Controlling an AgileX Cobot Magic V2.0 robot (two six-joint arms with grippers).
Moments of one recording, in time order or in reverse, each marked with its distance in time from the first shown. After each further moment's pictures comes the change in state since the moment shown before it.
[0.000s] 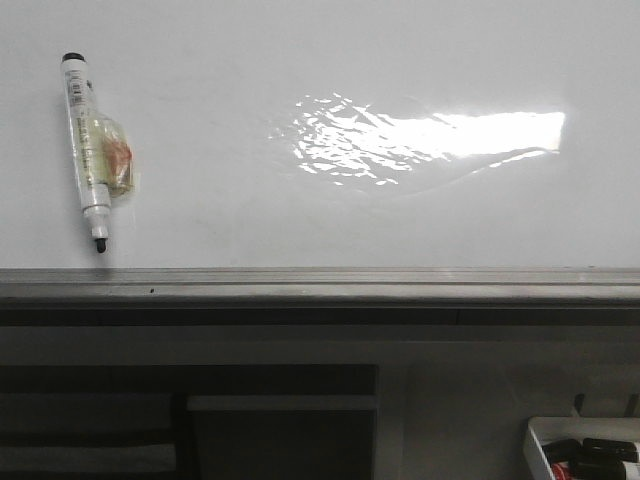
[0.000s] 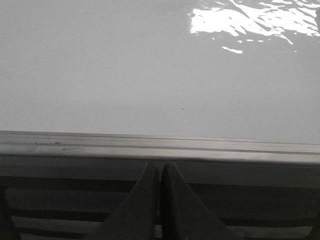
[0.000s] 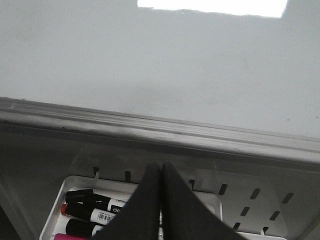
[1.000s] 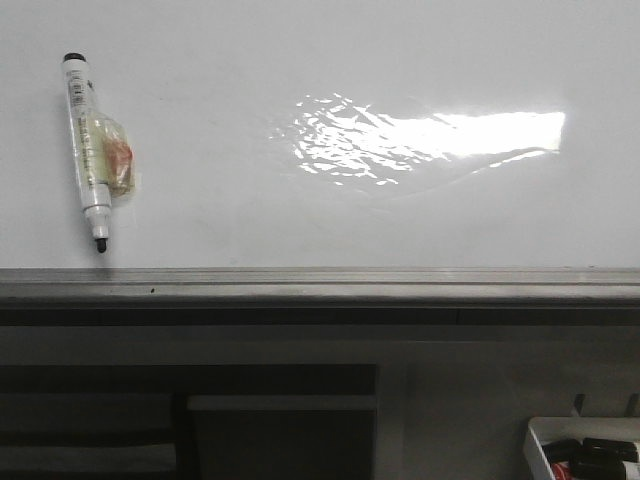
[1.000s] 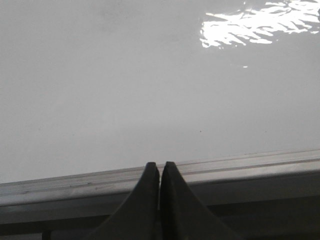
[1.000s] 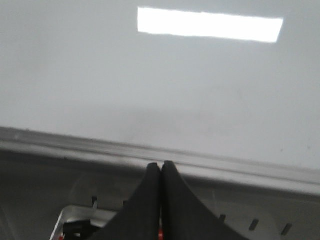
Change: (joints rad) left arm 0.000 0.000 0.000 0.180 -0.088 0.018; right arm 0.000 0.000 0.005 -0.004 -0.126 0.000
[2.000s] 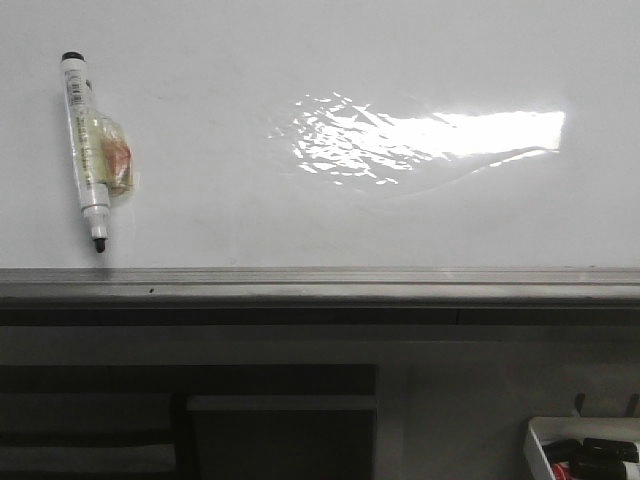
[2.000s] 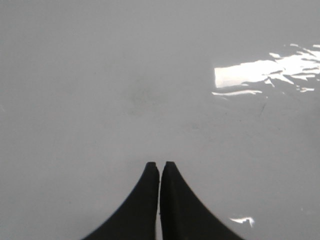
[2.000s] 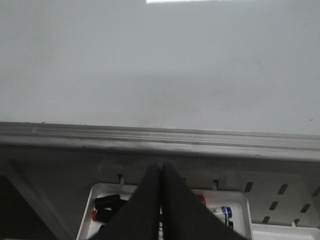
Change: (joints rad) left arm 0.048 0.118 -0.162 -0.033 -0.094 0.000; right arm 0.000 0.187 -0.092 0.129 0.087 0.000
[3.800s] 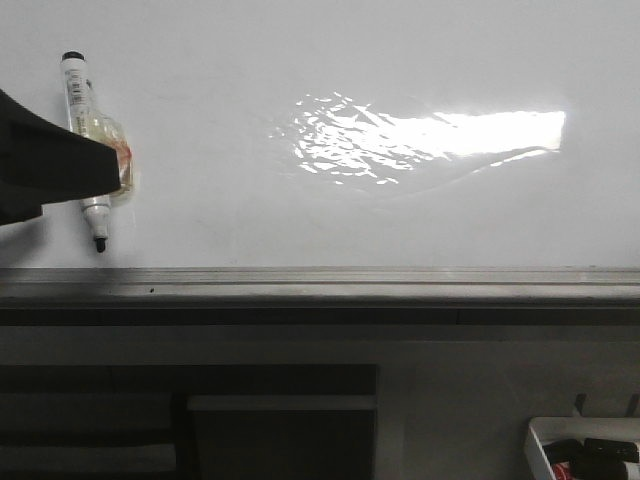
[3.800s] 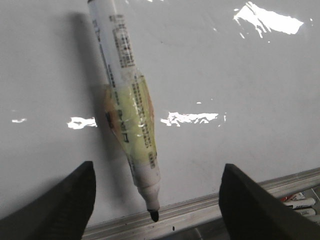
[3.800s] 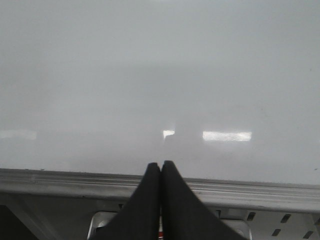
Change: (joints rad) left arm -0.731 0.996 -0.081 -0.245 -0.641 -0.364; right arm 0.011 0.226 -0.078 0.009 -0.161 0.002
